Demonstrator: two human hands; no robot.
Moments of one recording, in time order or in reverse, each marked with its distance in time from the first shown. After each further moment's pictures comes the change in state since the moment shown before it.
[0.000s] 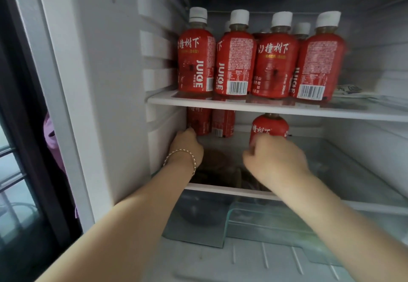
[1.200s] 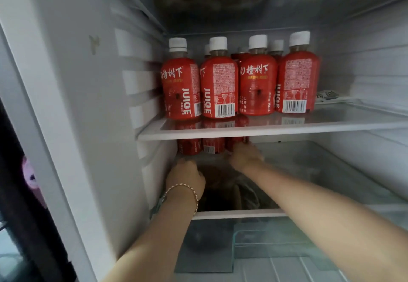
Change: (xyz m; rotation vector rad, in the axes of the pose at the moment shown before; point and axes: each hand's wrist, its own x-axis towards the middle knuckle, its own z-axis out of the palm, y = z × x) left_hand -0.003 -0.002 0.010 0.245 -0.077 0.121; right_hand 0.109 0.007 0.075 0.112 -0.122 0.286
